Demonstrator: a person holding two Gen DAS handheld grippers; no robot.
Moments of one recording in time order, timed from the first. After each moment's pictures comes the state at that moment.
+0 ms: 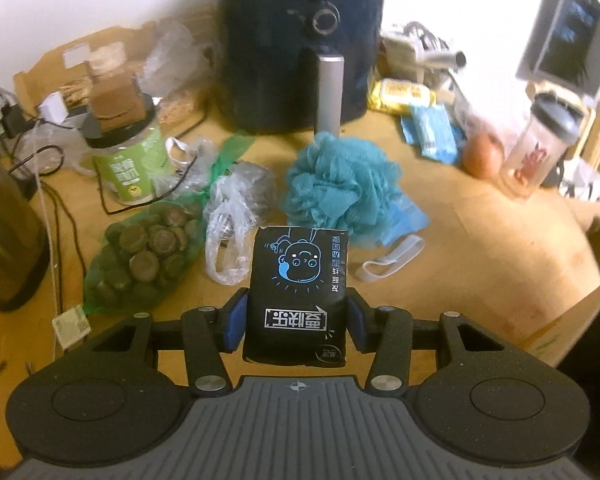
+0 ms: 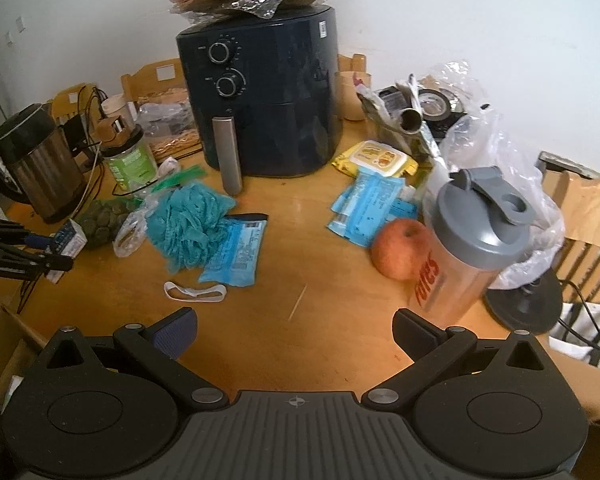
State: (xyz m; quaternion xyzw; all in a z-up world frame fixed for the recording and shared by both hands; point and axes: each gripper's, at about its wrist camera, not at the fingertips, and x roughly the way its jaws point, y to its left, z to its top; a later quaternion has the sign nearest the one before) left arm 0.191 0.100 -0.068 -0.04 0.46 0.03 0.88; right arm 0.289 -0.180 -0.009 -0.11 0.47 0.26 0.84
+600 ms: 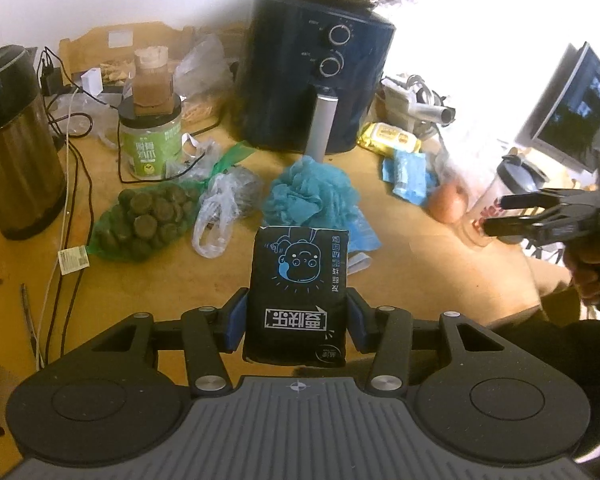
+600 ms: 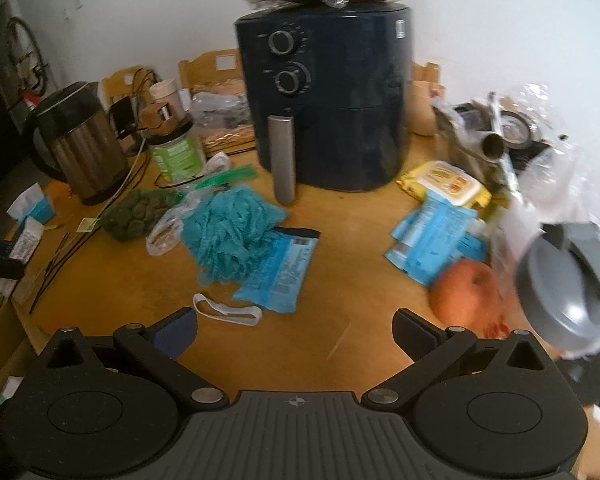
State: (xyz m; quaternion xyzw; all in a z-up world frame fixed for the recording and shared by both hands) left arm 0.134 0.071 -0.022 -0.13 0.42 0.06 0.89; right arm 0.324 -0.141 -0.040 -0.13 0.46 0.36 0.80
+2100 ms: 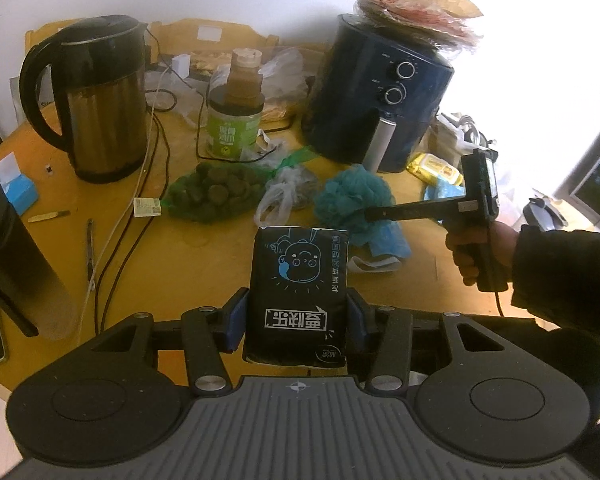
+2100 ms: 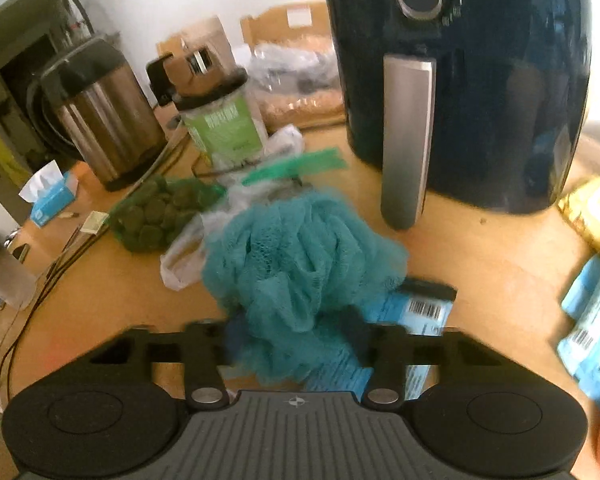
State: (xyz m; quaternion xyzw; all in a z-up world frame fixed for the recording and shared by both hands) left arm 0.066 0.070 0.001 -0.20 0.40 0.16 0.88; right arm 0.391 0.004 -0.165 -0.12 0.49 0.46 0.73
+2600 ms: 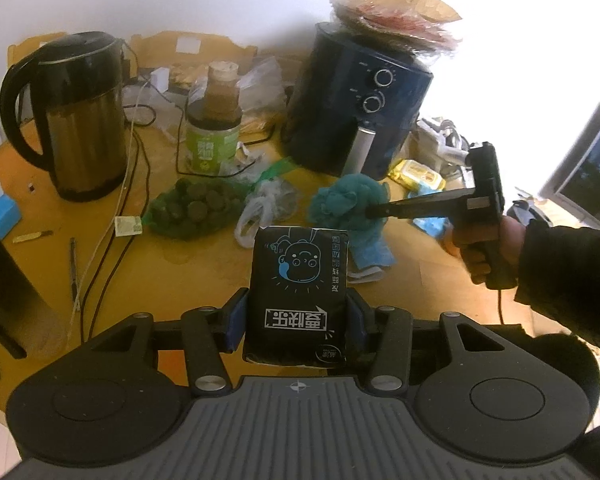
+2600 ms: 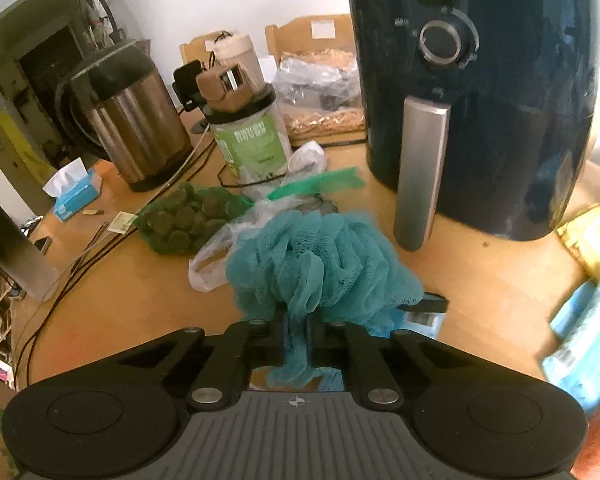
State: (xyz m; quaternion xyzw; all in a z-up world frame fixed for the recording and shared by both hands) left arm 0.074 0.066 0.006 -0.18 0.39 0.14 0.89; right arm 0.387 -0.004 -0.128 -0.13 0.47 0.48 0.73
